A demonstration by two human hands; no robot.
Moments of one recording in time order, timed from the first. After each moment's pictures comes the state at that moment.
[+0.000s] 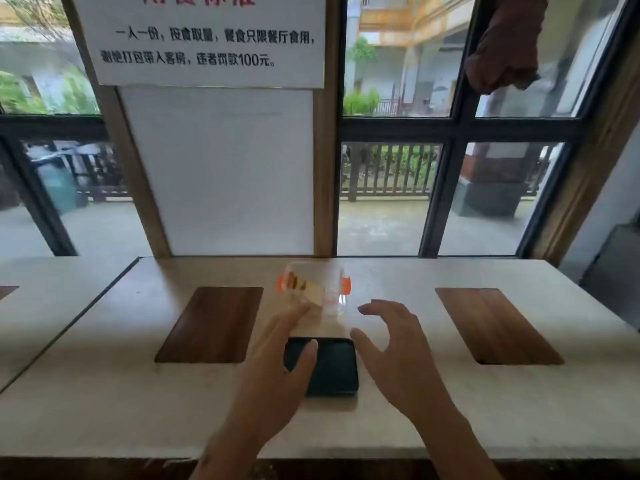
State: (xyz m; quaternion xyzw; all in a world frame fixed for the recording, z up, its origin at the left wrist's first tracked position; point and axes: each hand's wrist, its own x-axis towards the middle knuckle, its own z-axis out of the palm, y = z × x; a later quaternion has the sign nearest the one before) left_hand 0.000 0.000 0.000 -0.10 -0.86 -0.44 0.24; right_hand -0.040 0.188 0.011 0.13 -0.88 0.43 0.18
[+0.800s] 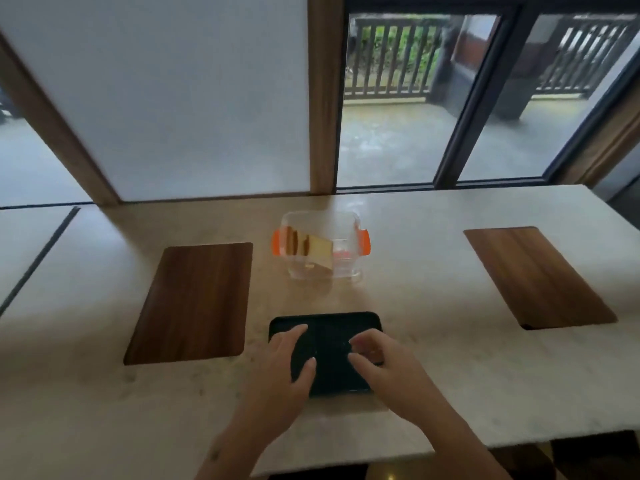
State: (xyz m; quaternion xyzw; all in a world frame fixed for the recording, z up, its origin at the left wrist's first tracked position) left_hand -0.179 -0.088 -0.137 -0.01 -0.91 -0.41 -0.02; right_hand -0.202 0.120 -0.127 0.03 -0.88 0.45 -0.15
